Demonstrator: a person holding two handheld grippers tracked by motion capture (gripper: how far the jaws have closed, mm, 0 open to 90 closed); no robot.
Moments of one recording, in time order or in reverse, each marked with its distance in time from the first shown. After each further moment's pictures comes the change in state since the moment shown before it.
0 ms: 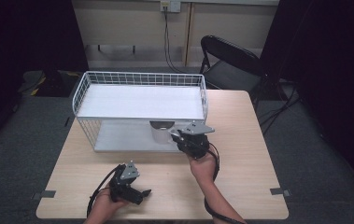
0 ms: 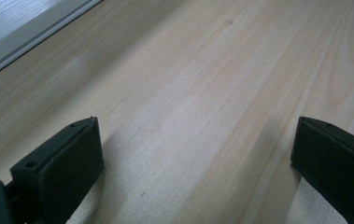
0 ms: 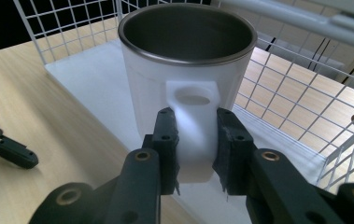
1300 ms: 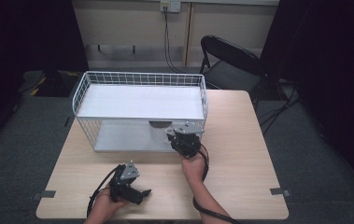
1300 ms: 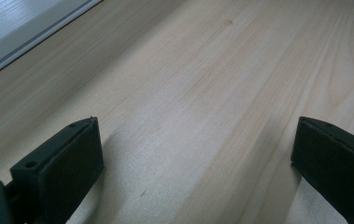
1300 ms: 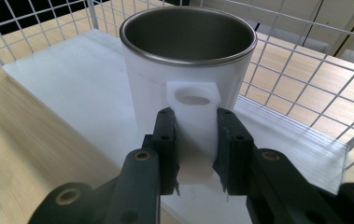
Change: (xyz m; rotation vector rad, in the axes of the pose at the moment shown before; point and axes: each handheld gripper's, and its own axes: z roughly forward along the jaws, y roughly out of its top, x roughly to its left) left arm 0.000 0.000 0.000 -0.001 0.001 0.000; right arm 0.006 -0.014 0.039 0.021 -0.074 0.078
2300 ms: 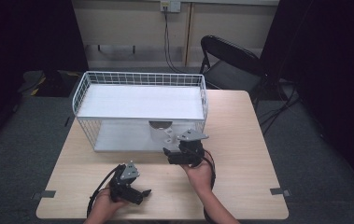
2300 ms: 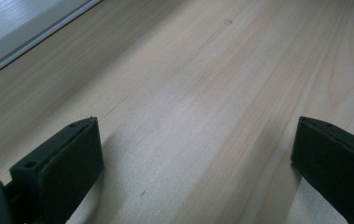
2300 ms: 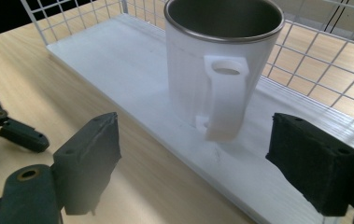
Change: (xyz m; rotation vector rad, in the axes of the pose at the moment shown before) left arm 0.000 0.000 0.000 0.000 0.001 -0.001; right arm 0.008 -0.008 -0.032 0.044 0.085 -0.020
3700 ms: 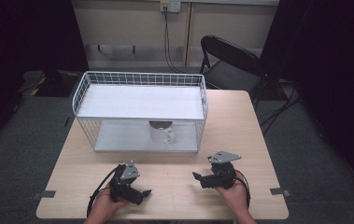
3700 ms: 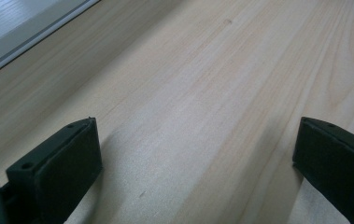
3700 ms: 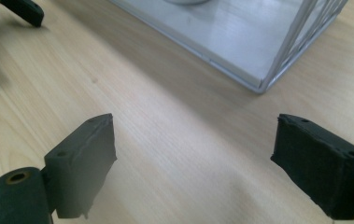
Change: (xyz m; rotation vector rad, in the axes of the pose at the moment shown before) left arm 0.000 0.000 0.001 0.002 -0.003 0.003; right arm -0.043 -0.087 -0.060 0.127 0.062 -0.007
